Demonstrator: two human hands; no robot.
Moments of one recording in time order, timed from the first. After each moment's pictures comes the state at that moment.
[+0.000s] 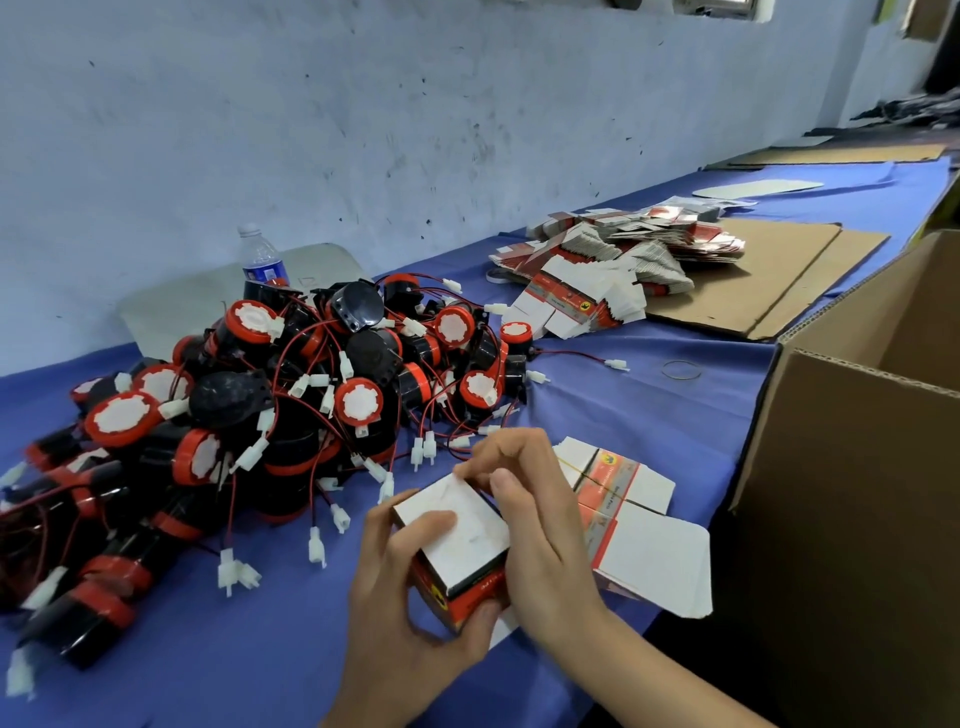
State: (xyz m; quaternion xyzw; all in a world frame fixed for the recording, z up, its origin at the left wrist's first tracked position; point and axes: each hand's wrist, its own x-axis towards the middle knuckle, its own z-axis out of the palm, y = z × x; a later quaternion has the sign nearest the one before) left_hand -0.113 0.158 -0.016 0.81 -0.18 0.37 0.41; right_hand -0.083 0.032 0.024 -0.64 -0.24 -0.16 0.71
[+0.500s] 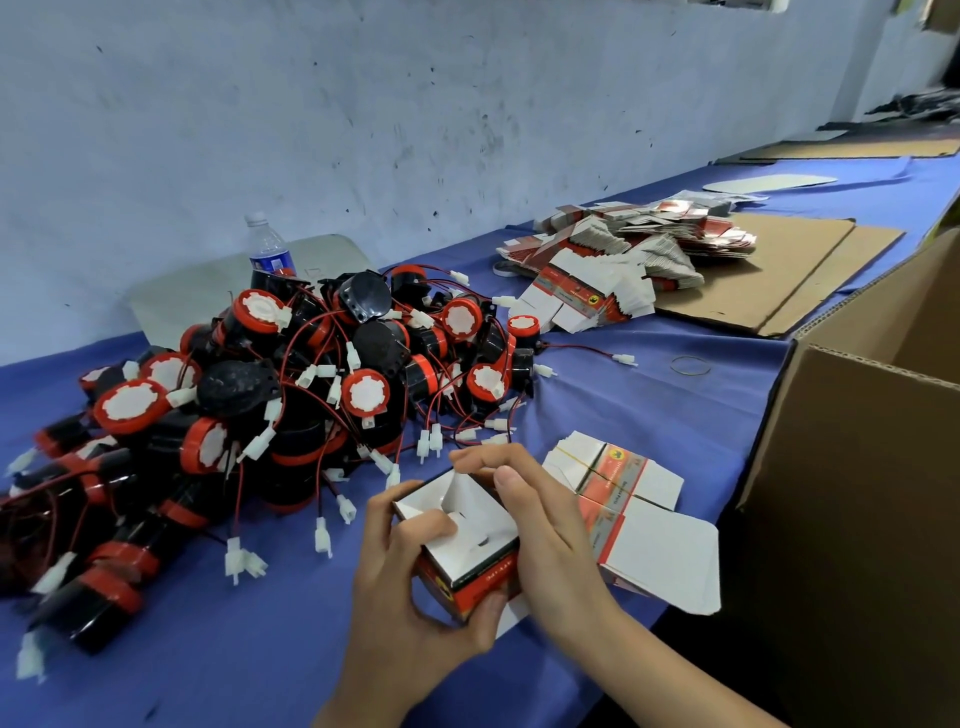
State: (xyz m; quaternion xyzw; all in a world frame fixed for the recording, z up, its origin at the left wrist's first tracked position) left_hand -0.113 0.158 -0.013 0.82 -0.18 0.38 0.39; right_hand -0.083 0.029 0.018 -0.65 -0.23 -0.07 0.72
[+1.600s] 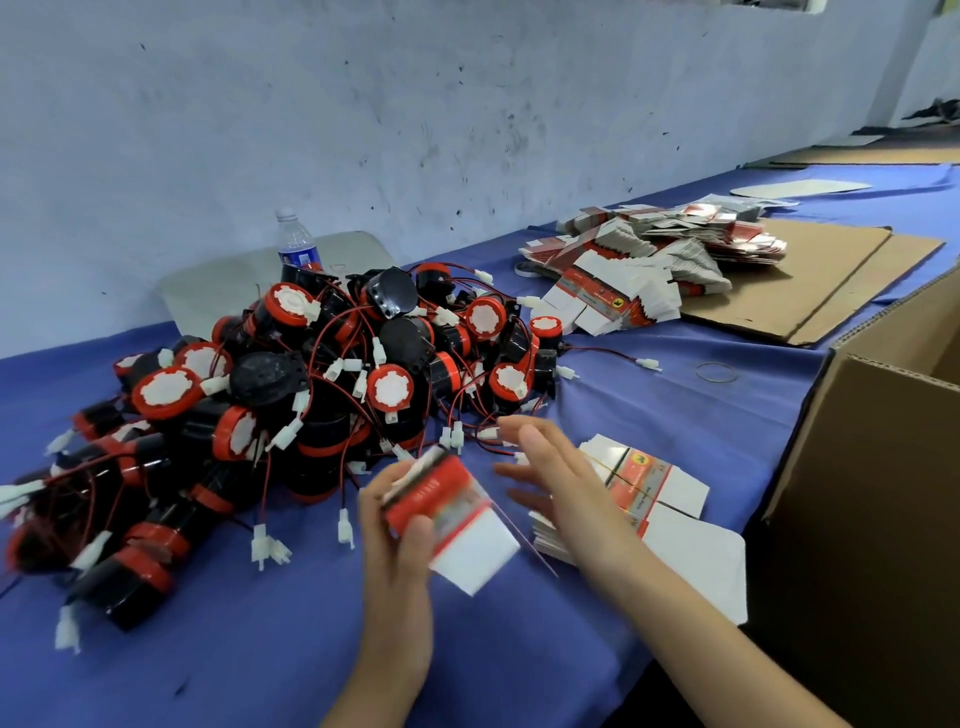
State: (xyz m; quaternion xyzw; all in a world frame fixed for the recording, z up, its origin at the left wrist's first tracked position) left_hand -0.108 0.157 -0.019 0.60 0.00 0.27 0.75; right_hand -0.050 0.021 0.020 -0.67 -0.17 0.09 0.72
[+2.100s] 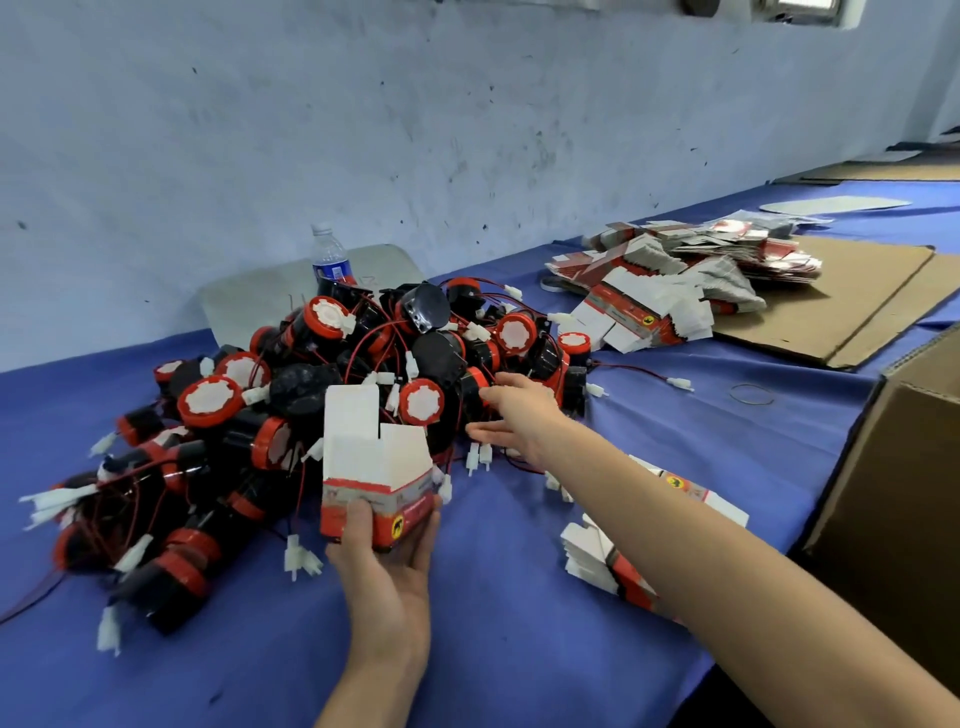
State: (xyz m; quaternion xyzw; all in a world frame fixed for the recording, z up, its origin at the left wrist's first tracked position) left_hand -0.091 0.185 -0.014 0.33 0.17 0.28 0.88; right_hand 0.065 0.099 0.045 -0.64 0.03 0.21 0.74
